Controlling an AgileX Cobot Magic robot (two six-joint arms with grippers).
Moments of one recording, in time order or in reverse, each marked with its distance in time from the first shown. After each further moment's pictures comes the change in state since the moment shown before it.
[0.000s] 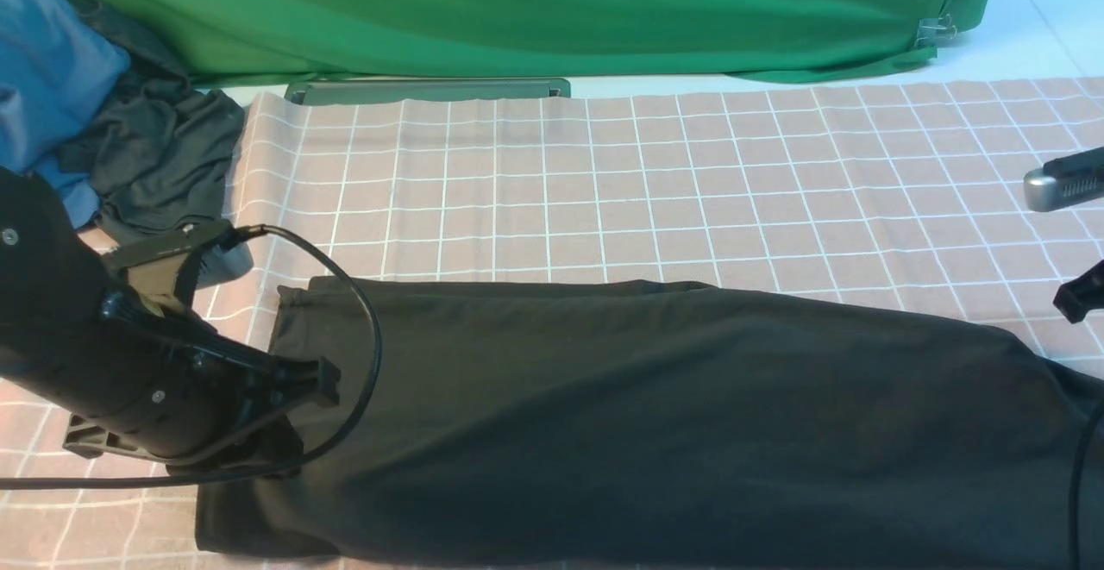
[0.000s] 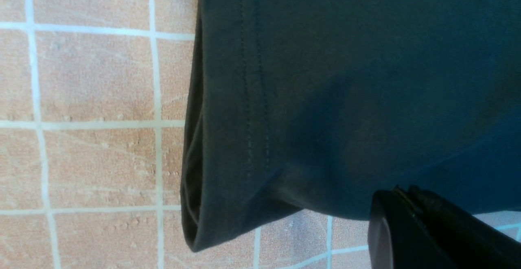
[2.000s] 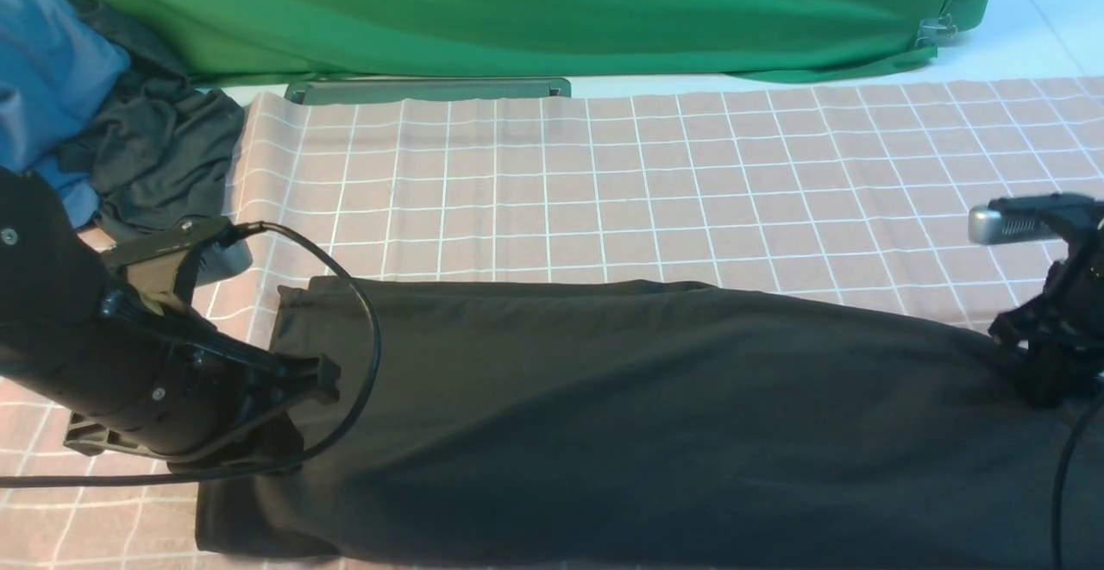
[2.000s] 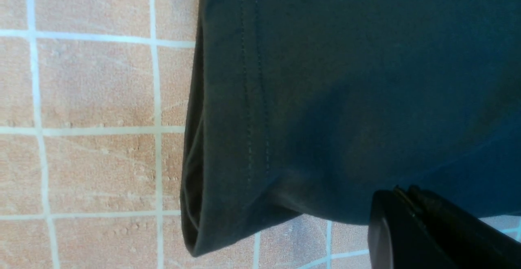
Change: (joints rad) right arm 0.005 0.065 0.063 0.220 -0.108 -0.082; left arm 0.000 0.000 0.000 -0.001 -0.008 0.000
